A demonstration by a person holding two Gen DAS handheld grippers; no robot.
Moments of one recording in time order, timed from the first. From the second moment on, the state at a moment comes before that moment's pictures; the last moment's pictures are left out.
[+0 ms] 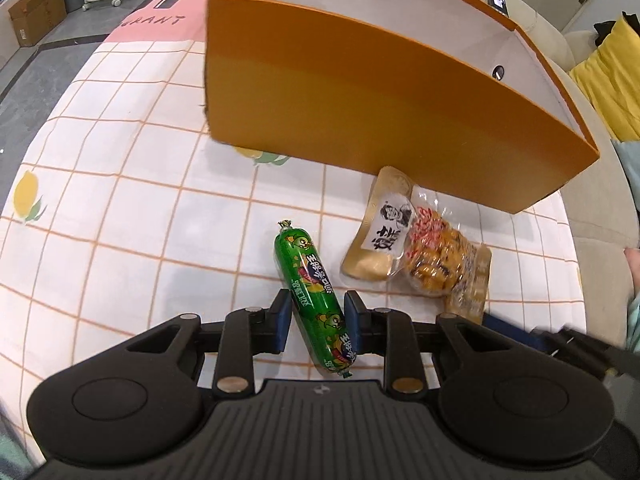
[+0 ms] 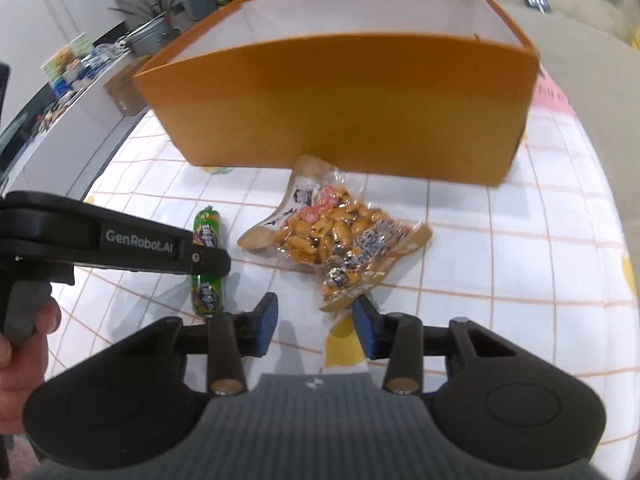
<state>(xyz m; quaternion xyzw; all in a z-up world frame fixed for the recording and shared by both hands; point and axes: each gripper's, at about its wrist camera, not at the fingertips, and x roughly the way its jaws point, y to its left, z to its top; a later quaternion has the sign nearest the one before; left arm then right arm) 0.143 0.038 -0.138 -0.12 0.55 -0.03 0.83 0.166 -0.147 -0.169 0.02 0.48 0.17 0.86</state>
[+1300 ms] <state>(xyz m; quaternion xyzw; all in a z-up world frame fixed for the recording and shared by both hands) 0.149 0.043 -0.144 -0.11 0.54 -0.04 0.83 0.178 -0.093 -0.194 -0.21 0.38 0.22 0.88</state>
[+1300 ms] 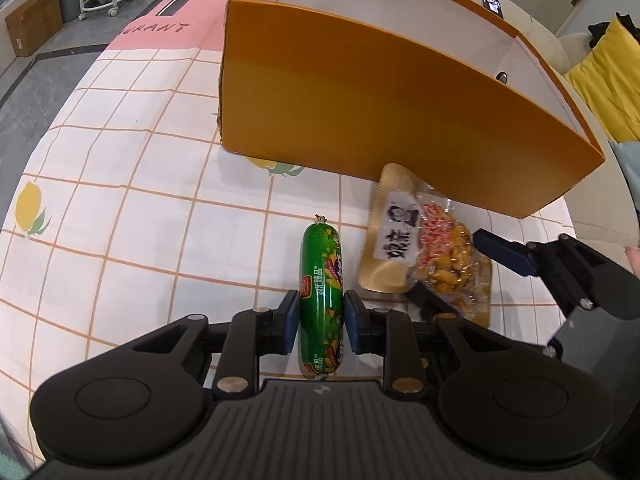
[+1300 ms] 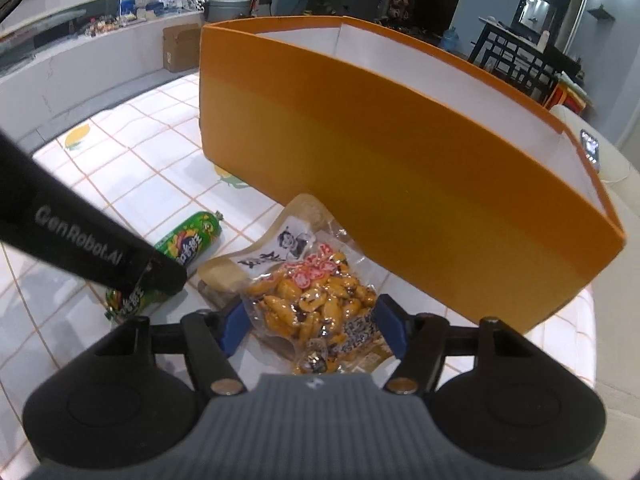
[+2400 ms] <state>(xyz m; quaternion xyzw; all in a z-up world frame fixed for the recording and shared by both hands) 0.152 0.035 -0.145 -0.10 0.54 -0.05 0.83 0.207 -0.214 -0.162 0.26 0.51 0.08 0.82</state>
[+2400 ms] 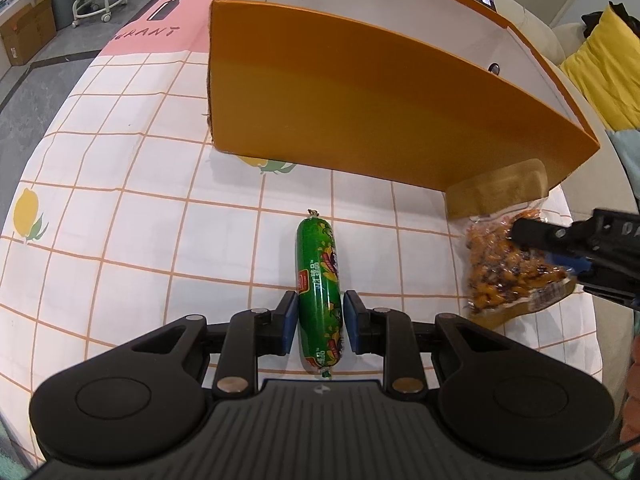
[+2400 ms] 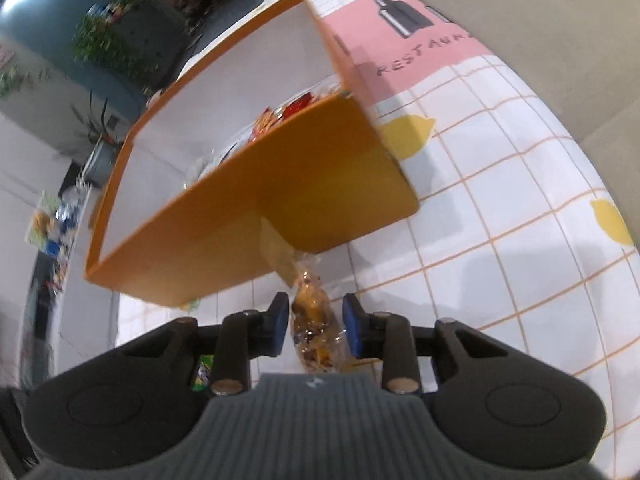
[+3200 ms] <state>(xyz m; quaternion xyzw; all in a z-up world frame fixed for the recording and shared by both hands) 0.161 0.019 -0.148 -0.06 0.52 -0.06 0.85 0.189 -0.162 -0.151 0.11 0.49 0.13 0.85</state>
